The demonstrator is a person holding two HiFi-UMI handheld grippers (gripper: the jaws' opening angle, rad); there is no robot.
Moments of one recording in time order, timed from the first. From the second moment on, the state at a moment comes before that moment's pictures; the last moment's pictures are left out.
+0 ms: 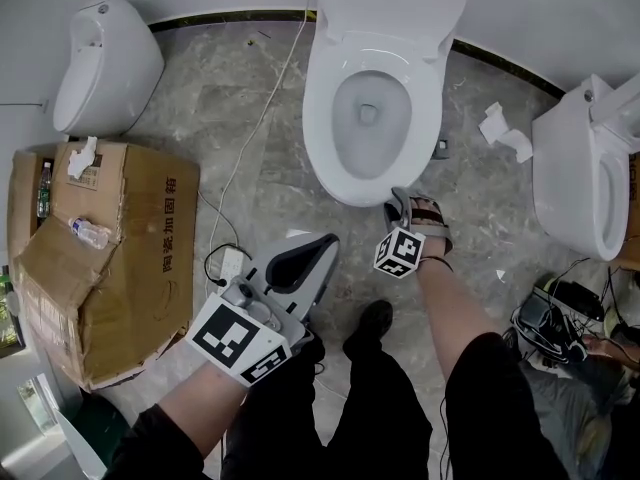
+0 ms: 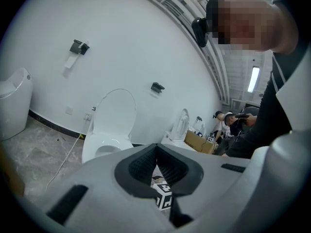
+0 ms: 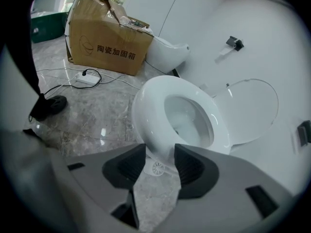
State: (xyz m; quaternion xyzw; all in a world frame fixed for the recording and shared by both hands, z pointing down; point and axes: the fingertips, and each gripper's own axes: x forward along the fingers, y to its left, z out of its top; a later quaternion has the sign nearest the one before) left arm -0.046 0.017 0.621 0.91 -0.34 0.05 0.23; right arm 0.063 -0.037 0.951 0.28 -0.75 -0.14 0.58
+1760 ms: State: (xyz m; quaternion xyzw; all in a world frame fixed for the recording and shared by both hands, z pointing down) left arm -0.039 0.119 0.319 0.95 -0.25 0.01 0.19; right arm 0.029 0.092 0.417 0.48 -0.83 0.04 0.27
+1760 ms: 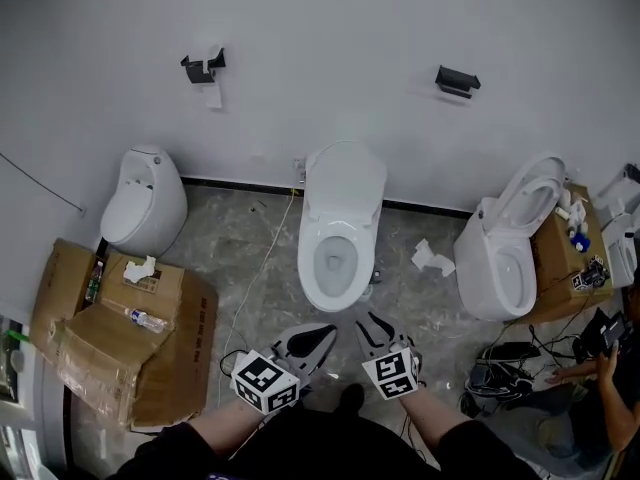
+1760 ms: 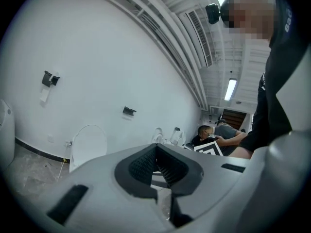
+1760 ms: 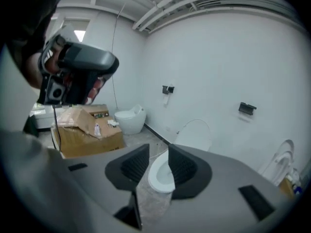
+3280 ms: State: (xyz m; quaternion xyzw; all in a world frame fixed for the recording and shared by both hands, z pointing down) left arm -0.025 0.167 0.292 0.96 -0.23 0.01 0.15; right arm -0.011 0.161 0.293 0.41 -0.90 0.13 0.03
